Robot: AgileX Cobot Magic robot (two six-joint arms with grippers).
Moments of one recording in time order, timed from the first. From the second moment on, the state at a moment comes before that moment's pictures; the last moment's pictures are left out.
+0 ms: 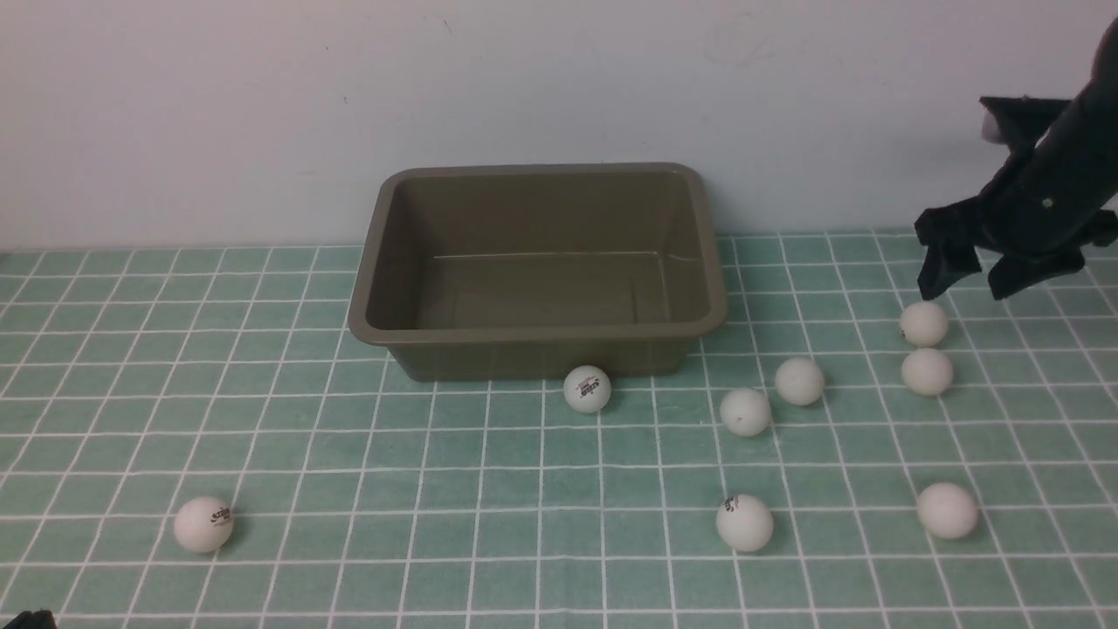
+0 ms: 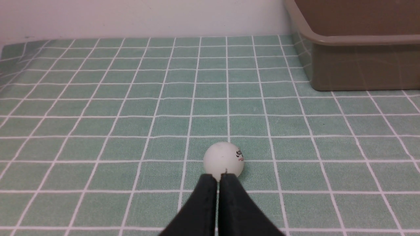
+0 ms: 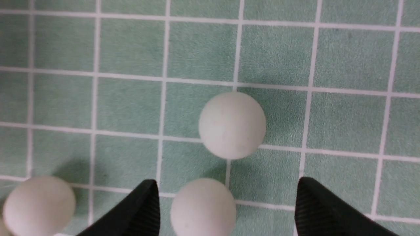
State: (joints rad) right arm -0.05 2.09 -1.75 0.16 1.13 -0.16; left arm 0.07 -0.01 0.03 -0.15 0.34 0.11
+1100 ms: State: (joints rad) right arm -0.05 2.35 -1.97 0.18 1.18 -0.15; left arm 0.07 -0.01 0.03 -0.15 0.34 0.11
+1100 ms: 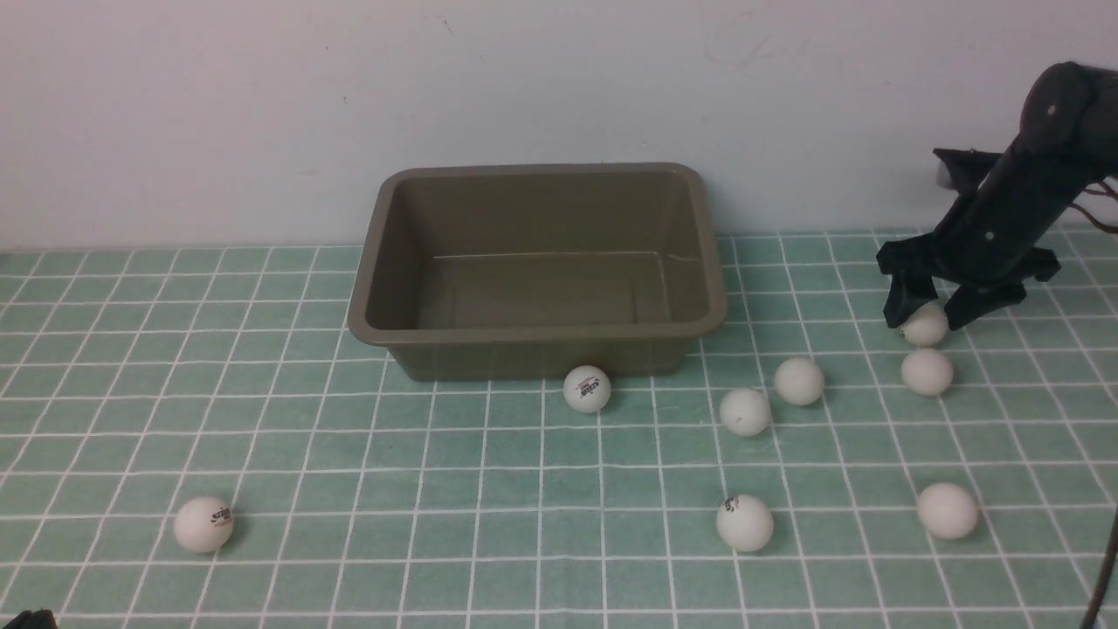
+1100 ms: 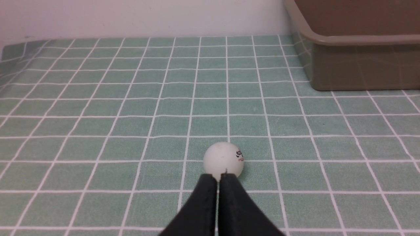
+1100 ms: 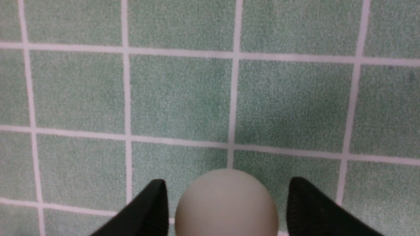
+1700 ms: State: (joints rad) right arm -0.04 2.34 -2.09 0.30 1.23 -0.20; left arm 0.07 -0.01 0.03 -0.15 0.34 0.11
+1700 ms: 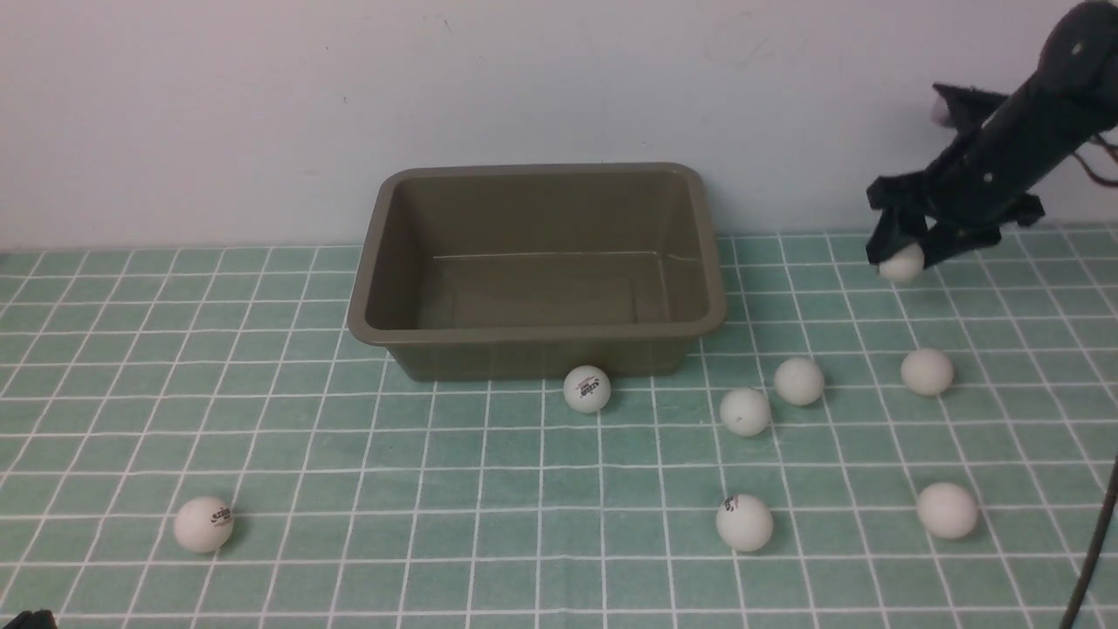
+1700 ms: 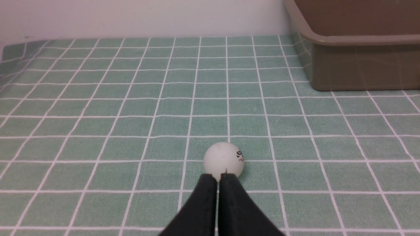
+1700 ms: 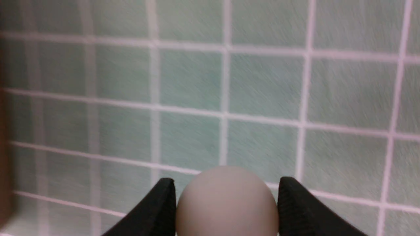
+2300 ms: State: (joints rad) right arm 0.38 2.28 -2.15 0.26 1.23 -0.28; left arm 0.07 -0.01 0.03 -0.15 0.34 0.11
